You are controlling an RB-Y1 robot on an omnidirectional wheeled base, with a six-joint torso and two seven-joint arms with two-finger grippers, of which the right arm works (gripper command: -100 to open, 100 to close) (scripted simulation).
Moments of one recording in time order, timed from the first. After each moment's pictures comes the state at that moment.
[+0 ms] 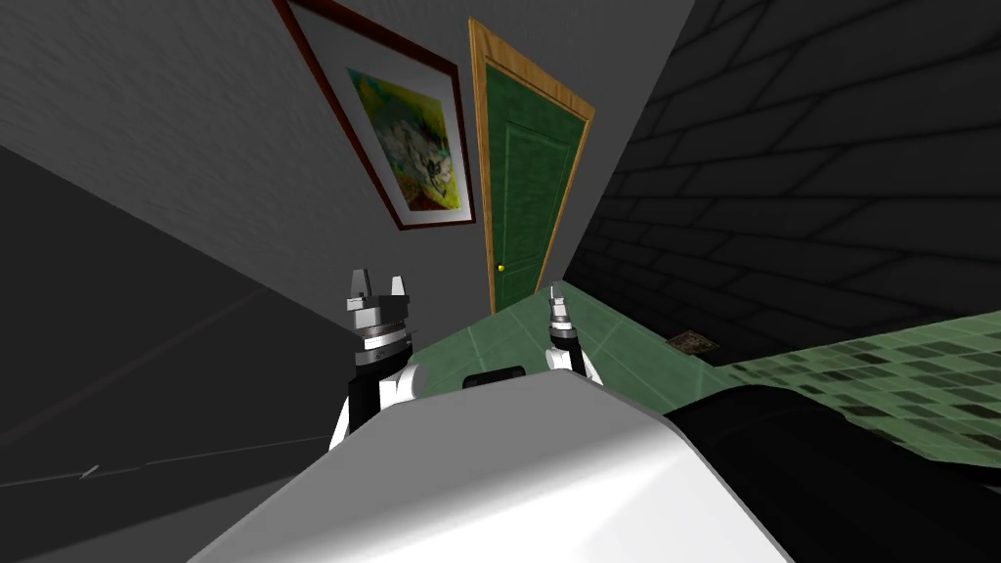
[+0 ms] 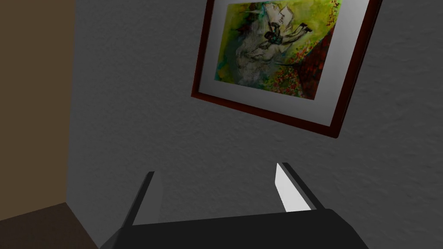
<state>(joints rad) 0.45 -0.07 0.01 -1.96 -0.06 -0.68 0.41</state>
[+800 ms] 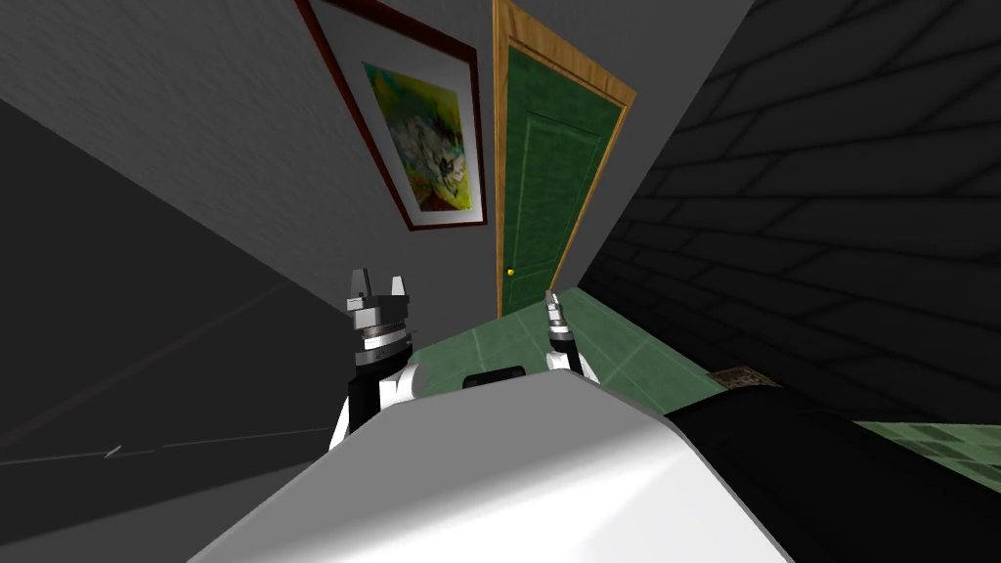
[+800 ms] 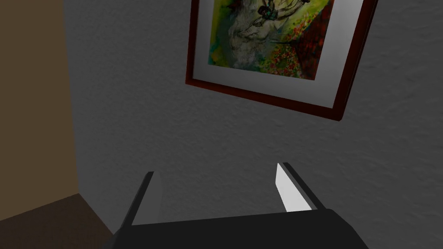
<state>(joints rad) 0.42 -0.09 -0.01 -1.80 -0.07 -0.70 0.61</state>
